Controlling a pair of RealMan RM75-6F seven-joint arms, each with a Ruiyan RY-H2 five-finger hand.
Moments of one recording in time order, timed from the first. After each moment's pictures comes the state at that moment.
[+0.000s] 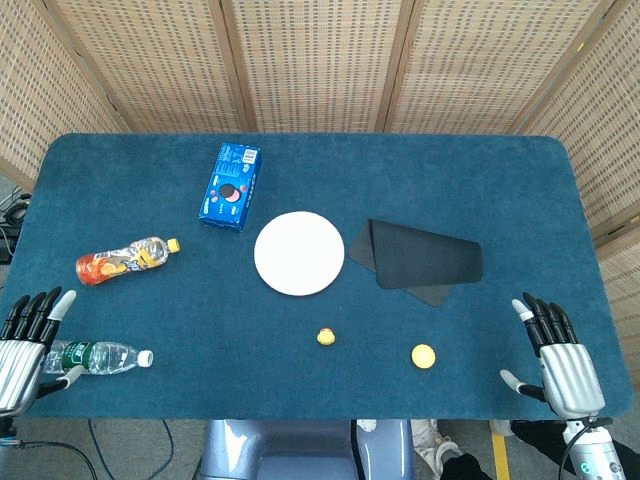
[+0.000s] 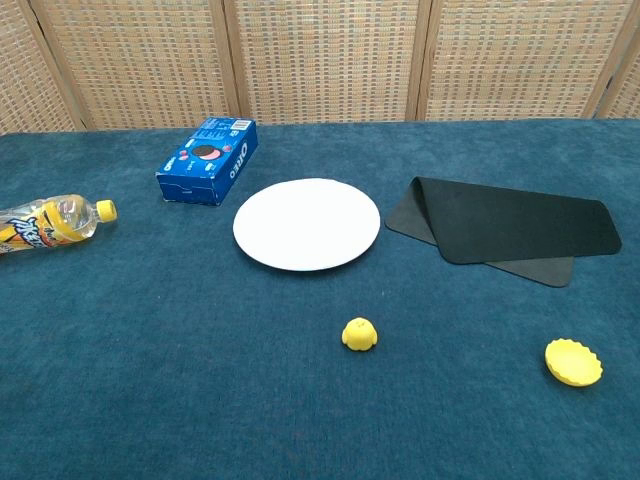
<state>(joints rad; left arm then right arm) -0.04 -1.17 0.02 -1.56 1.66 1.59 0.10 0.06 -1.20 0.01 -1.64 -1.63 1.53 -0.02</state>
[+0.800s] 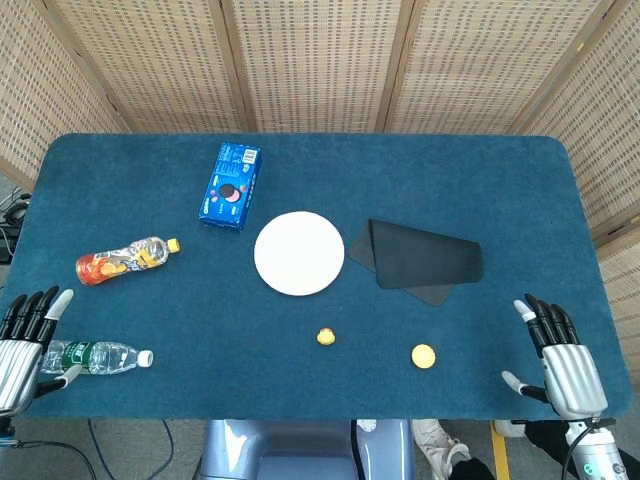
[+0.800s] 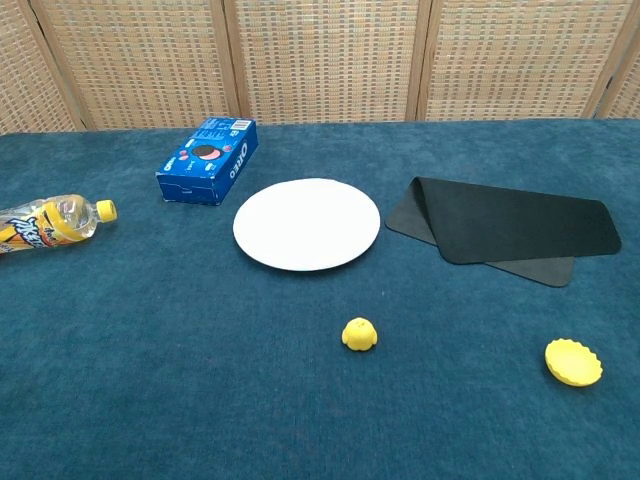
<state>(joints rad) -0.03 -1.17 0.02 -1.56 1.66 1.60 0.10 0.06 -1.18 0.01 -1.65 -1.62 1.52 0.00</state>
